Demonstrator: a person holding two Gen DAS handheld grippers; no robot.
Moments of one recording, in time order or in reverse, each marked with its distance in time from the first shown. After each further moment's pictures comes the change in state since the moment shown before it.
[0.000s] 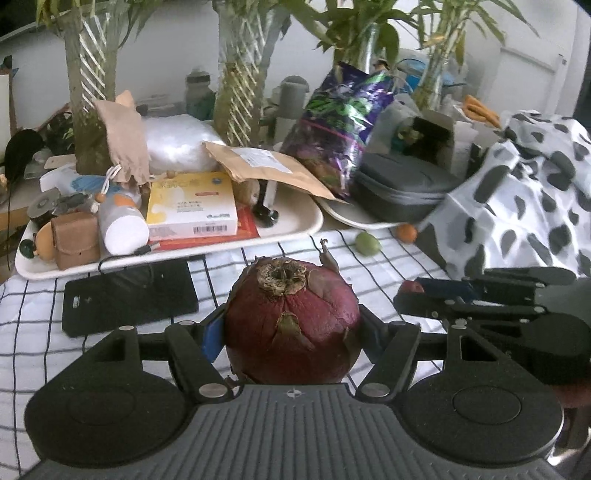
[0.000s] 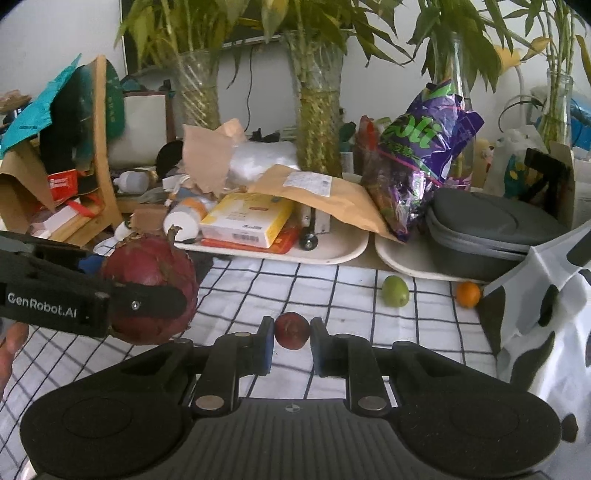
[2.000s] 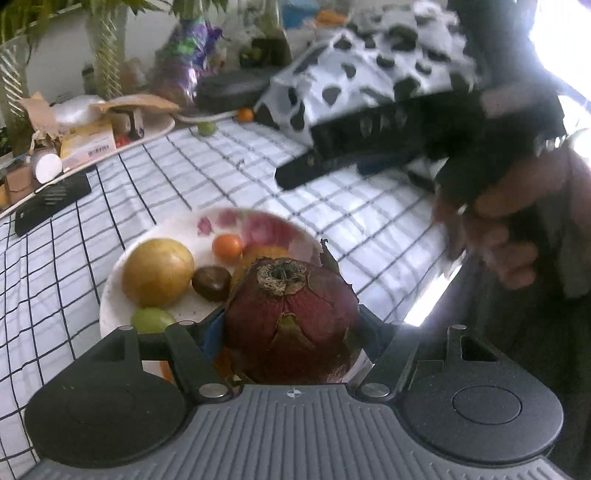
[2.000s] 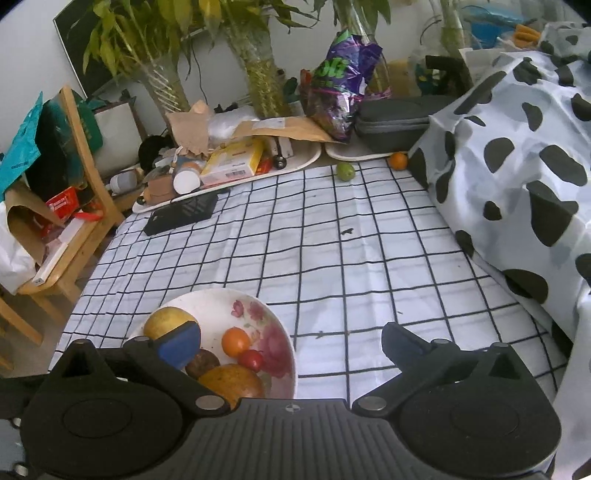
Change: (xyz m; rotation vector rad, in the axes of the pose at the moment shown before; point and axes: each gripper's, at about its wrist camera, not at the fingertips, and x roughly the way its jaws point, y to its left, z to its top) left arm -0.103 -0.123 -0.153 0.282 0.158 -0.140; right arm -0.140 0.011 -0.088 0.289 0.122 -0.031
